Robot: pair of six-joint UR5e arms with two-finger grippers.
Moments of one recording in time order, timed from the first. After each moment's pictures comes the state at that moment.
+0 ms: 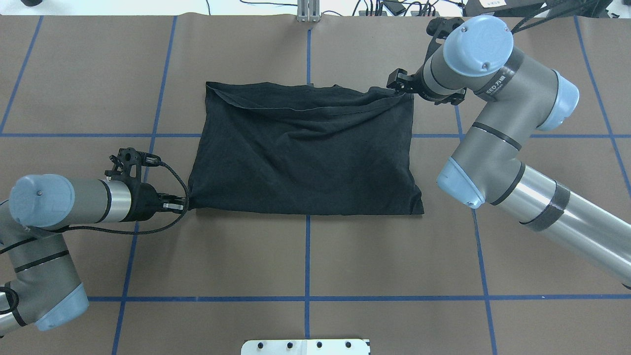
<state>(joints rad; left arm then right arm) -0.55 -1.70 -1.72 -2.52 -1.80 -1.04 0.79 -1.02 1.66 -1.41 1.75 1.29</state>
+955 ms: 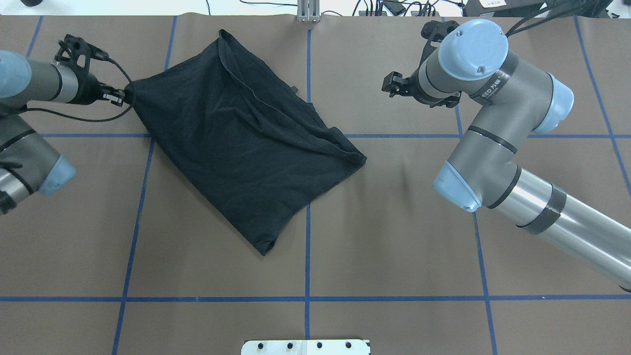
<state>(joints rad) -0.99 -2.00 -1.18 -2.52 -1.89 -0.51 0.78 -1.01 1.66 -1.40 1.75 1.29</state>
